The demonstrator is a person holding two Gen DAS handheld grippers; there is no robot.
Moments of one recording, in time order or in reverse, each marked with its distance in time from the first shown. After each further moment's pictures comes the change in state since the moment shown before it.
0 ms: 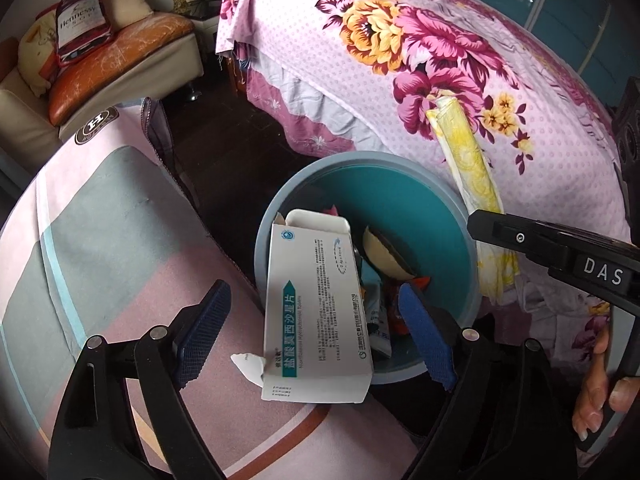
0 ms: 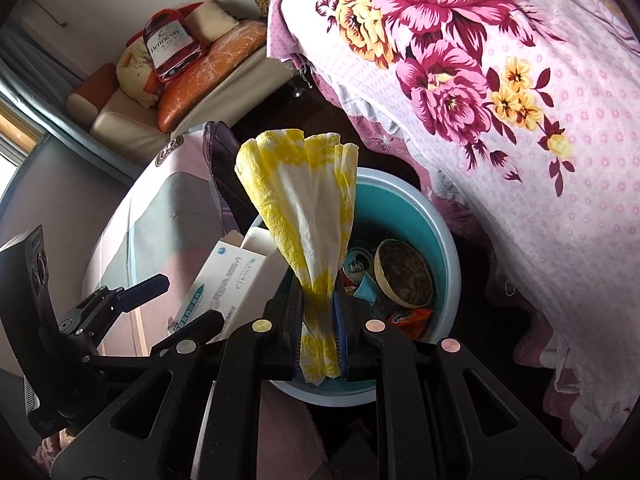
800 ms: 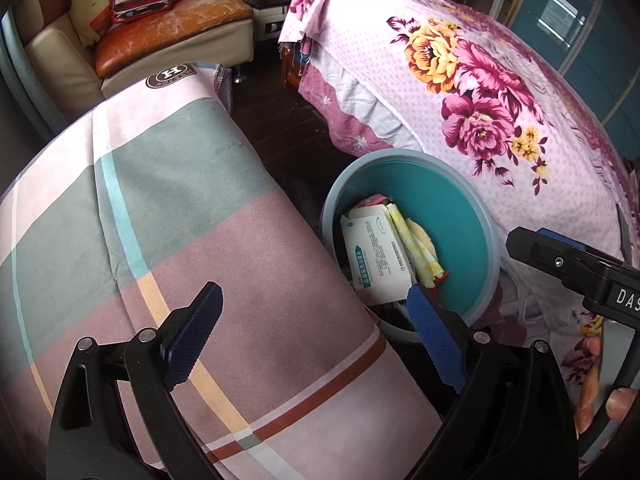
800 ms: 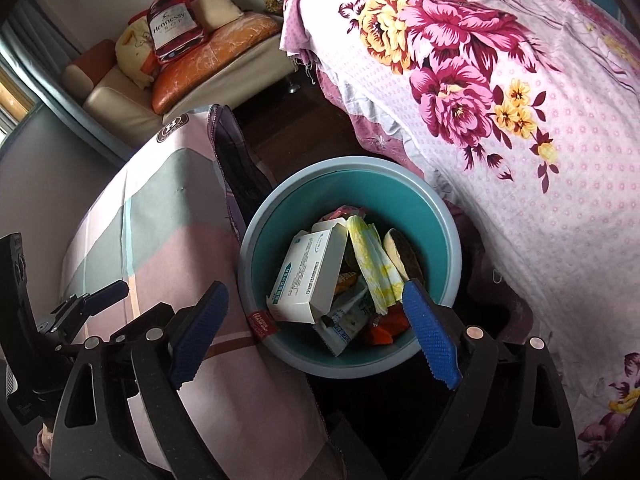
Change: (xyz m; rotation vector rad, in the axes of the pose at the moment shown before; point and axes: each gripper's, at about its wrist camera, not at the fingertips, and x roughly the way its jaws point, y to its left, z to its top) left arm -0.043 0.056 -0.045 -0.184 -0.020 0.019; right arm -0.017 0.044 -0.024 -0.082 -0.003 -0.110
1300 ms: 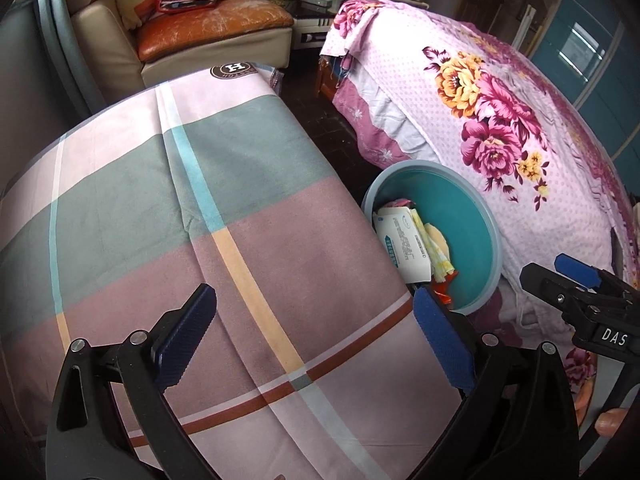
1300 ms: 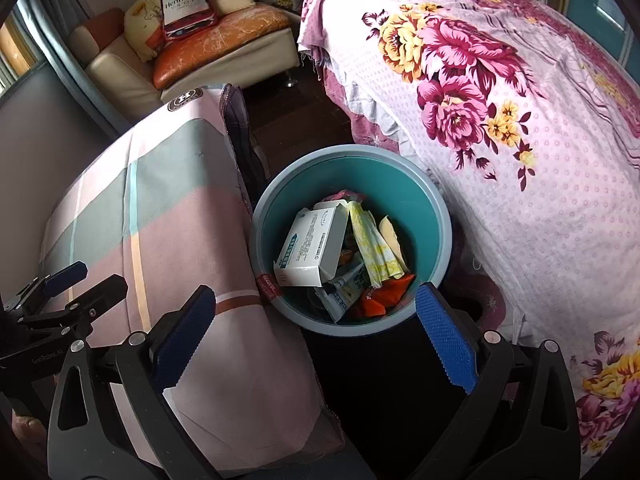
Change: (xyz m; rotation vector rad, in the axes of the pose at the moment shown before) left arm -0.050 0.042 -0.035 -0.106 -0.043 0.026; right arm -0.027 0.043 -0.032 -0.102 0.006 -0.113
